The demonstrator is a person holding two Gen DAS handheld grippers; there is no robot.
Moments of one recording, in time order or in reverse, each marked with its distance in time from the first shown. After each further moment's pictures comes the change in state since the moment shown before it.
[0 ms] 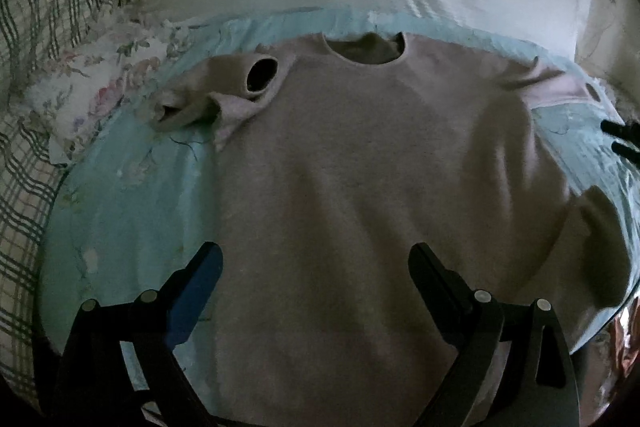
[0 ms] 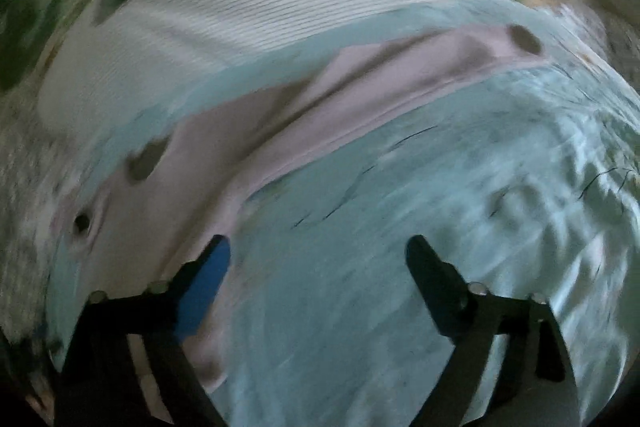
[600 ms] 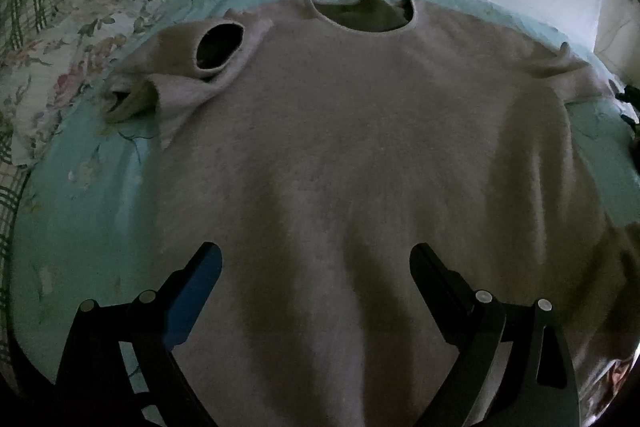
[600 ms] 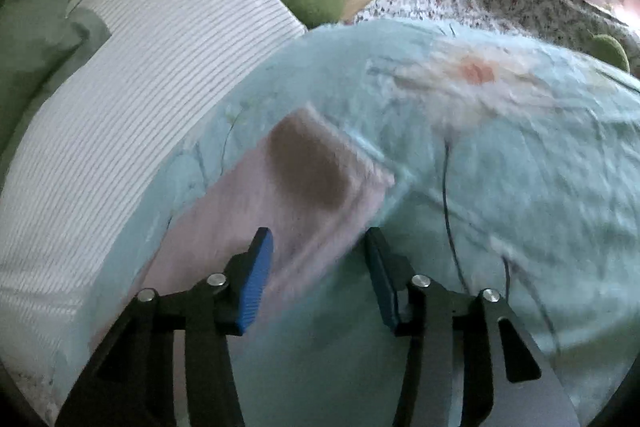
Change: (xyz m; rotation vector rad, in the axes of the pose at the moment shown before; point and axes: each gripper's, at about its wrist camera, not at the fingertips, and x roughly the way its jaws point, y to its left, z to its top) left arm 0.080 -0.024 0.032 -0.020 0.093 -0.006; right arm 0.082 -0.240 0.139 0.493 -0.232 -0.259
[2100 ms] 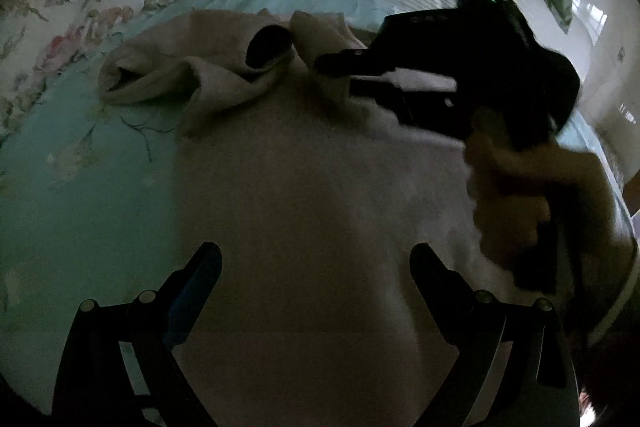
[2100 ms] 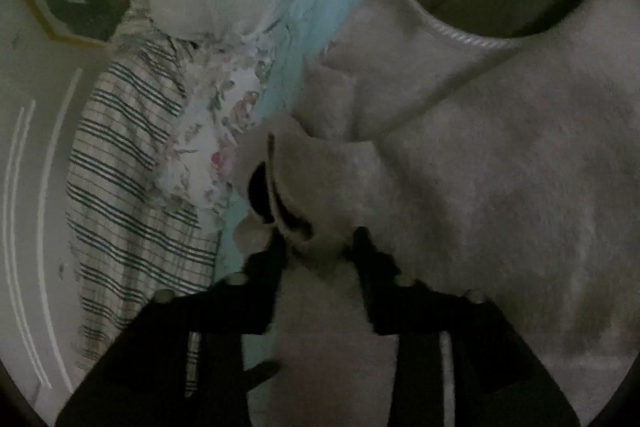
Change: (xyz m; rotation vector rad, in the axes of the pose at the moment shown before) left arm 0.011 0.069 0.008 -0.138 -0.077 -0.192; right arm -0.081 0.417 -0.468 -0.409 0.947 0.887
